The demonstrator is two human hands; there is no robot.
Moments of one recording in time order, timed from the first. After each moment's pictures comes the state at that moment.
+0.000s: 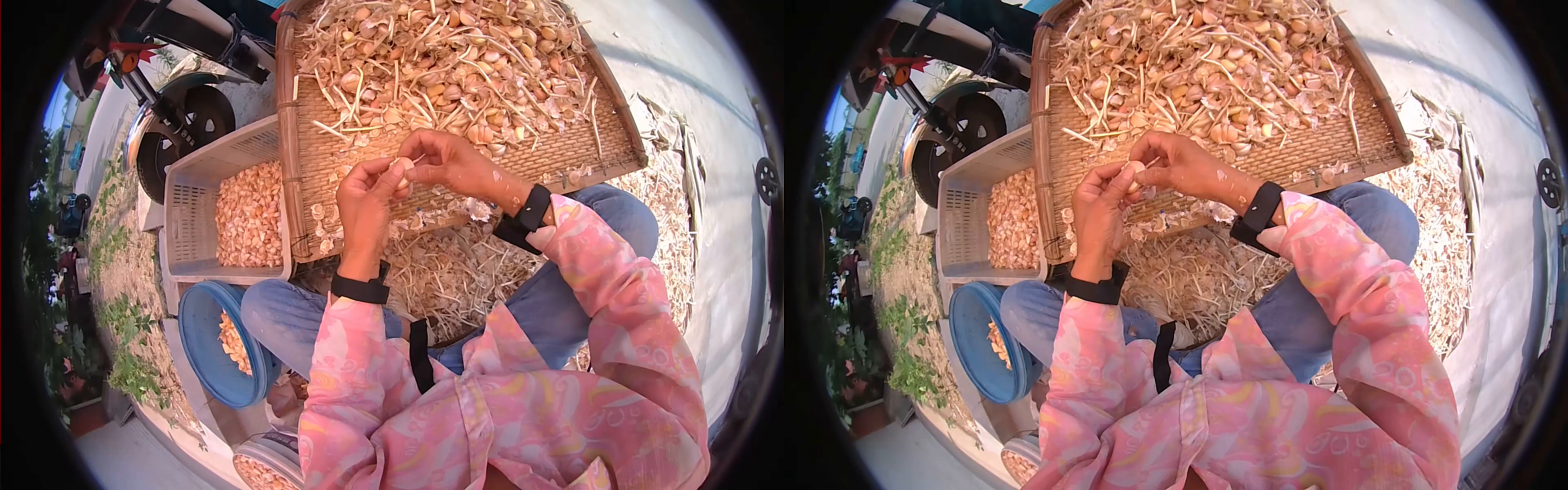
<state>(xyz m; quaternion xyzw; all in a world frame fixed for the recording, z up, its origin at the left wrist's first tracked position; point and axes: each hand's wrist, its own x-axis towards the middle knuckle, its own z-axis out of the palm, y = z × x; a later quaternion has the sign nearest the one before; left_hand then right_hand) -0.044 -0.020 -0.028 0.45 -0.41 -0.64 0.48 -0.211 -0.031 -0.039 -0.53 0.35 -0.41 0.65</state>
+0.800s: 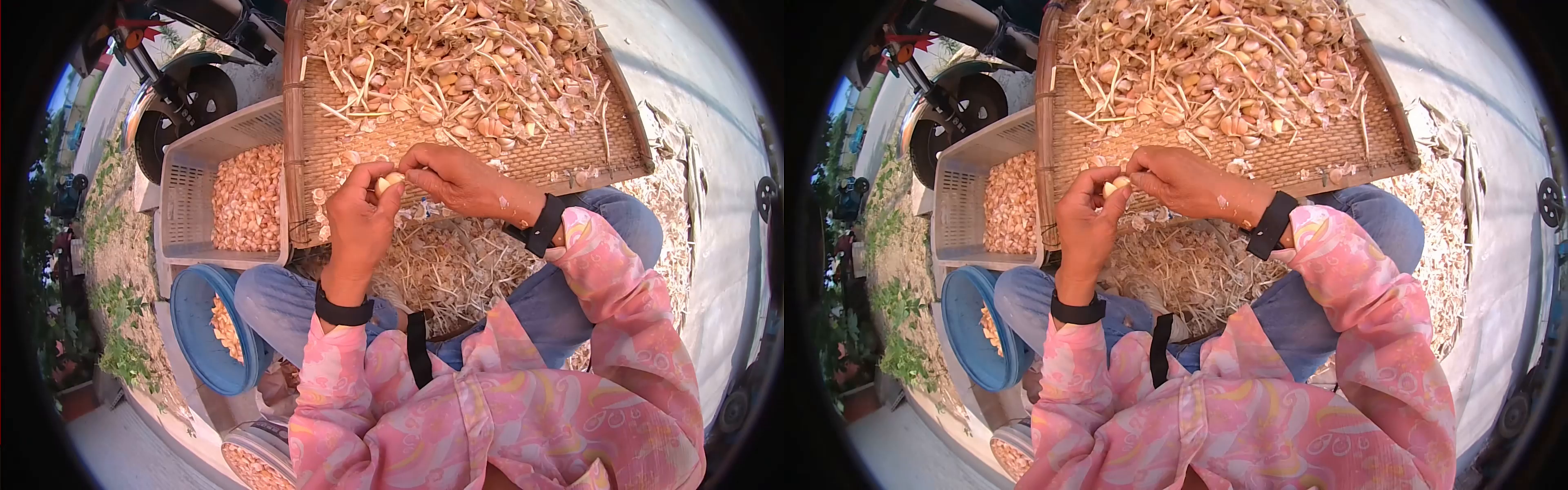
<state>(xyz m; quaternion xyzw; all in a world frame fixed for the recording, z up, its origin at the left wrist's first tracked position) -0.022 0.009 0.003 0.53 -0.65 -0.40 0.37 -0.199 -0.009 -0.007 -0.75 0.39 -0.32 0.42</state>
